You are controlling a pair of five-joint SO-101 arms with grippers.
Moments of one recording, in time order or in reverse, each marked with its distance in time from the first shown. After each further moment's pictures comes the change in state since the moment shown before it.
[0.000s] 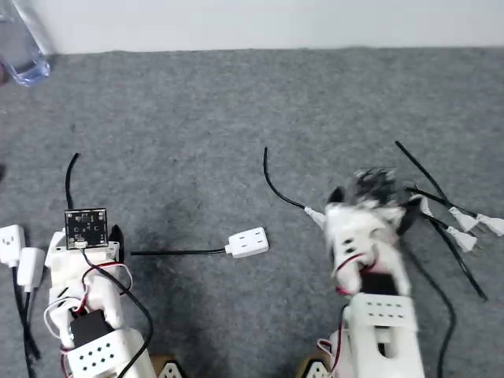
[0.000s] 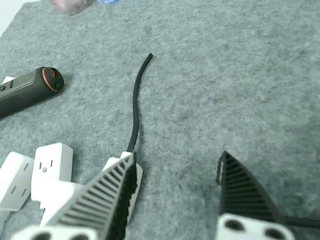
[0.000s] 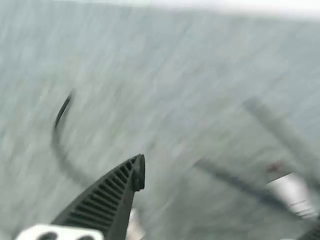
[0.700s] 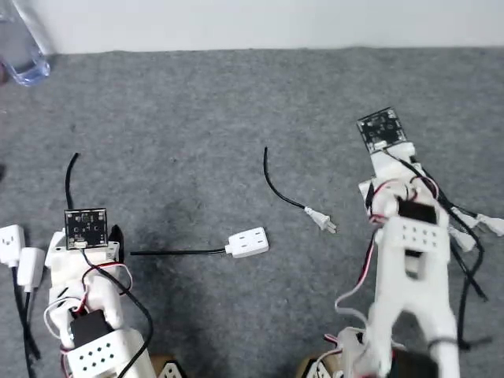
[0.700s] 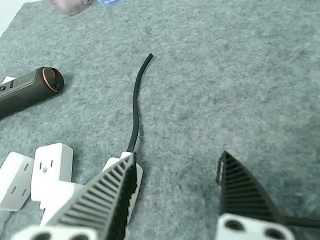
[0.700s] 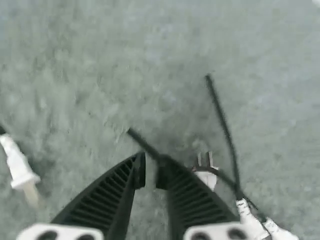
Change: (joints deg) left arm 0.0 0.0 0.0 0.0 0.0; right arm 7.7 37.2 -31.8 16.3 29.7
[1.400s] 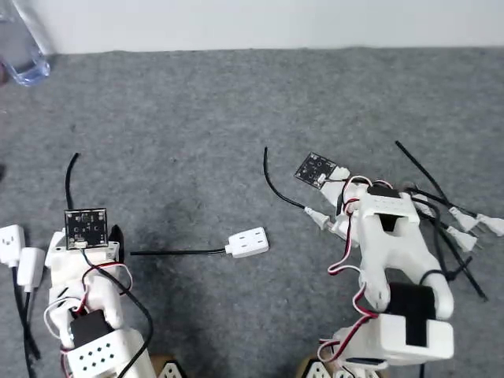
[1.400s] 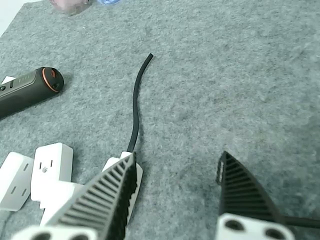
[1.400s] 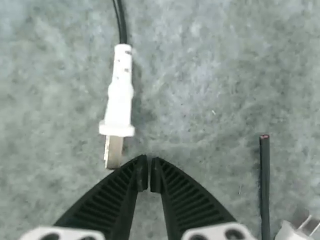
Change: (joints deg) left arm 0.0 0.0 0.0 0.0 0.0; right arm -6.8 20.4 -3.0 5.8 26.3
